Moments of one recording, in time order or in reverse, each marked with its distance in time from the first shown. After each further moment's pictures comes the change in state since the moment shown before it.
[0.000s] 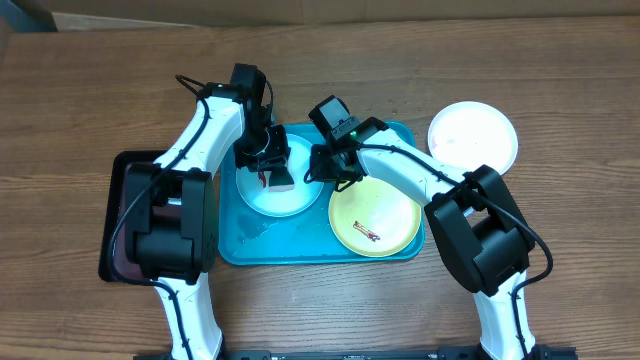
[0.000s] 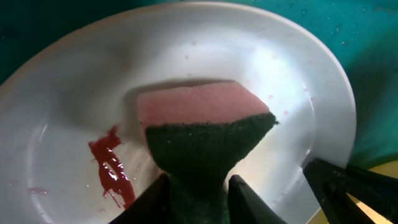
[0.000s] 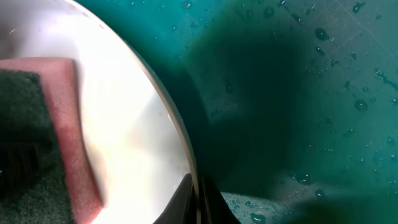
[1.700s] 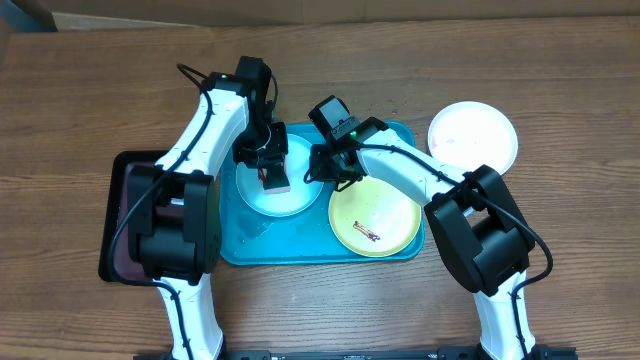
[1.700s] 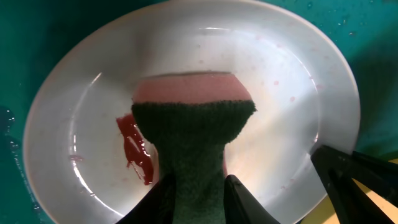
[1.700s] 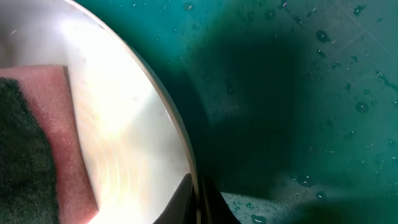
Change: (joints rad) left arm -0.026 0.002 0.082 -0.116 -0.090 0.000; right arm 0.000 0.000 0.000 0.002 0.000 0.000
